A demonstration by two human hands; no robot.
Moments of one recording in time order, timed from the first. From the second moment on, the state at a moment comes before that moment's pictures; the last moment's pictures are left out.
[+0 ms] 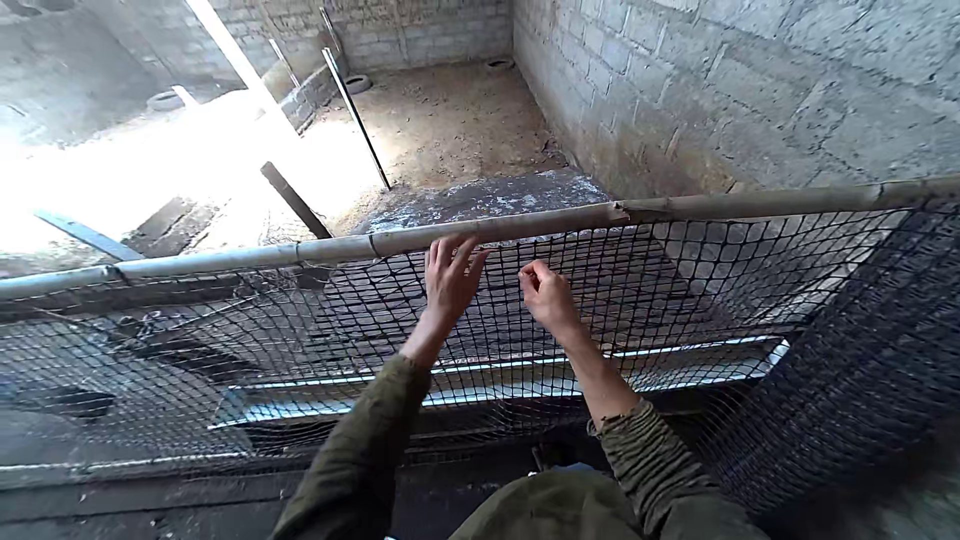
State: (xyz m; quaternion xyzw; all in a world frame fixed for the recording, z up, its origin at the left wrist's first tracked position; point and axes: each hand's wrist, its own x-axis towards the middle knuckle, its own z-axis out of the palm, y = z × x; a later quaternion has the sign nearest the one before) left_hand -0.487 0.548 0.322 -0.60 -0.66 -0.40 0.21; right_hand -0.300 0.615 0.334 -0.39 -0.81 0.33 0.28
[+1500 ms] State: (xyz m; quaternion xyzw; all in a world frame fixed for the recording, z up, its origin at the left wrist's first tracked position) left_hand -0.432 0.553 0.284 -0.09 -0.44 -0.83 -0.34; right_hand -0.353 0.638 0.315 -0.29 -0.73 0.56 0.27
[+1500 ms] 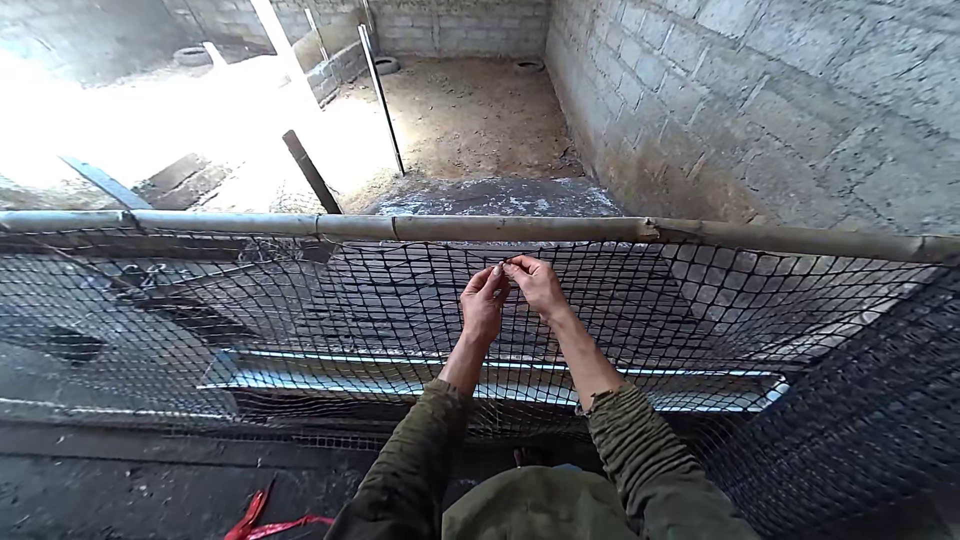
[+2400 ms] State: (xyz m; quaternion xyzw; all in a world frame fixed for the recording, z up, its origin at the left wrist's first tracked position) left_hand -0.420 0.560 0.302 -0.05 -0.45 -0.85 -0.27; right_hand -0.350 0.637 0.339 -0.31 -0.87 0.34 0.20
